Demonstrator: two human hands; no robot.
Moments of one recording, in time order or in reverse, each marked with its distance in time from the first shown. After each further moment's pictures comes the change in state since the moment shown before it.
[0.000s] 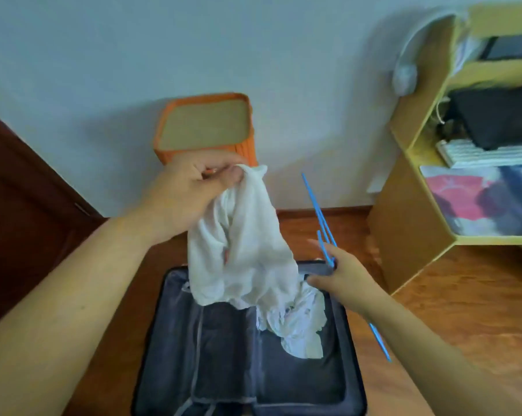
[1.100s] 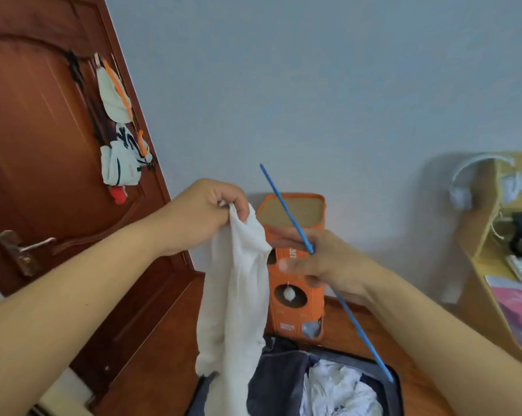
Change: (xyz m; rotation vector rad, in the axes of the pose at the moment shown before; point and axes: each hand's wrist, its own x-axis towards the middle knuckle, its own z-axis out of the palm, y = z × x) left_hand -0.169 0.212 -0.073 0.360 0.226 -0.092; right_hand -0.165 -0.236 -0.022 0.276 -0.530 -0.520
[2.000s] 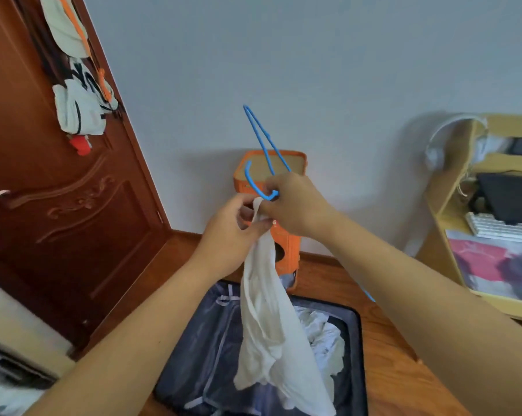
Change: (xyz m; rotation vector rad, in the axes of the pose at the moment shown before) left_hand -0.042 -0.066 0.124 -0.293 0.167 -0.143; right_hand 0.037 0.012 0.027 -0.873 0.321 -0.071
